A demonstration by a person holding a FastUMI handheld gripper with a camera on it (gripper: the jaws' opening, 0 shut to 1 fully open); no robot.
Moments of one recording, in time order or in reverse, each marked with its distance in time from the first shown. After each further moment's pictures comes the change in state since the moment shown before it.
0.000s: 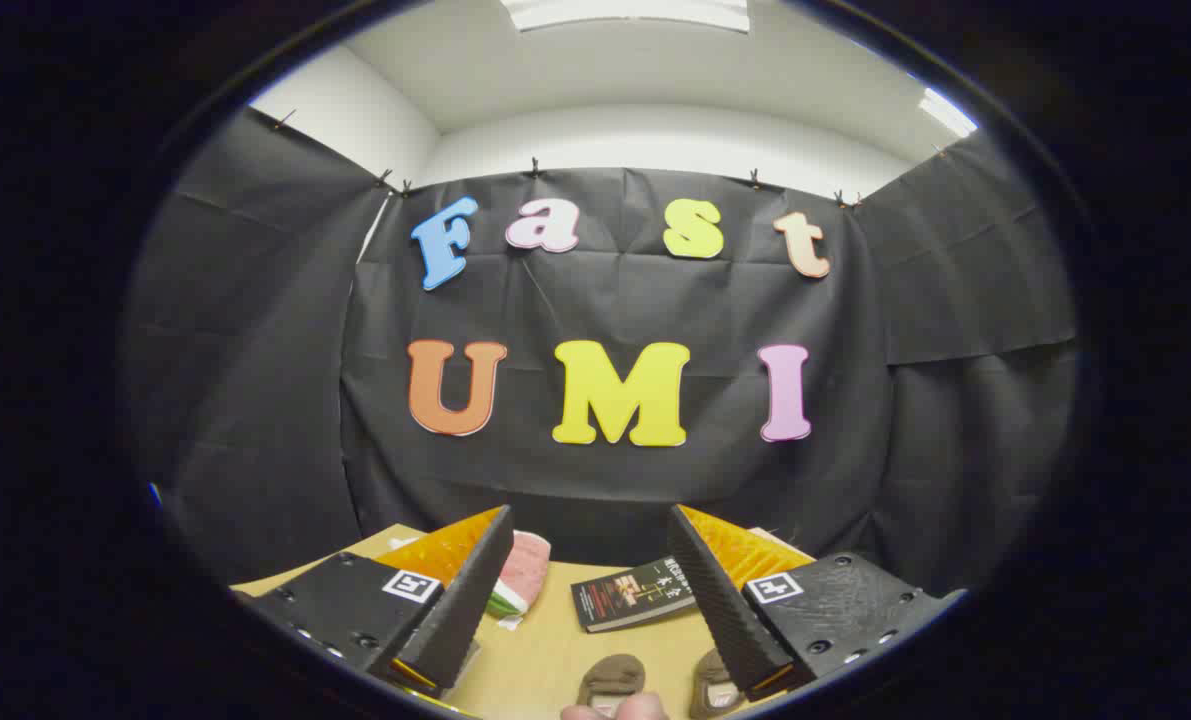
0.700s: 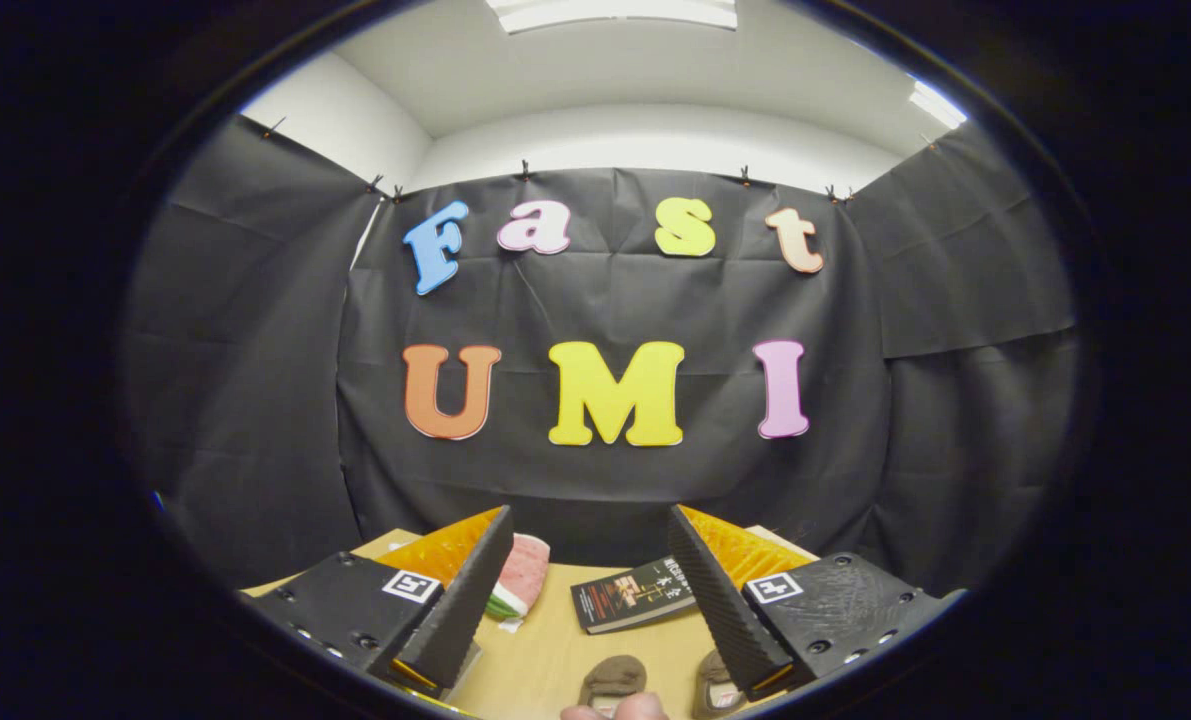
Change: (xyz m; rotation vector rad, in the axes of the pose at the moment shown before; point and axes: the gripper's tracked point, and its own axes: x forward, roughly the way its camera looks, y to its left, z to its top) arm 0.004 -0.008 -0.002 0.016 0.001 -0.005
